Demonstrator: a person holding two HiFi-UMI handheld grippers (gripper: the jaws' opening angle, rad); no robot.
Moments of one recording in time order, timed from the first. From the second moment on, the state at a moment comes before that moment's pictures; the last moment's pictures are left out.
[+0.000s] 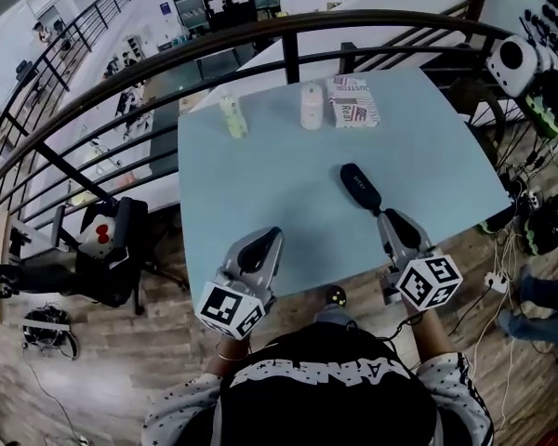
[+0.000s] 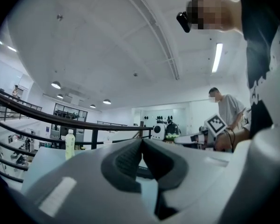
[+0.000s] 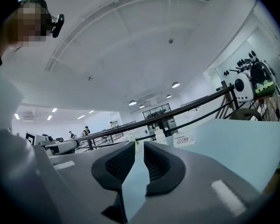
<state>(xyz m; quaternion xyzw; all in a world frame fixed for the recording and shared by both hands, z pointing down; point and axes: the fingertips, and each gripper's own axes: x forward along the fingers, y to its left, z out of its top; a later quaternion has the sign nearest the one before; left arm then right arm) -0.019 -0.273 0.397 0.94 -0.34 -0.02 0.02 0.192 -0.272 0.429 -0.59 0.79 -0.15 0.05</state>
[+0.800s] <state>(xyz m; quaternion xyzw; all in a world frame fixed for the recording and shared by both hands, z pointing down) 0.028 -0.364 0.406 0.90 -0.43 0.01 0.02 0.243 -0.419 0.522 -0.55 0.81 -0.17 -0.10</state>
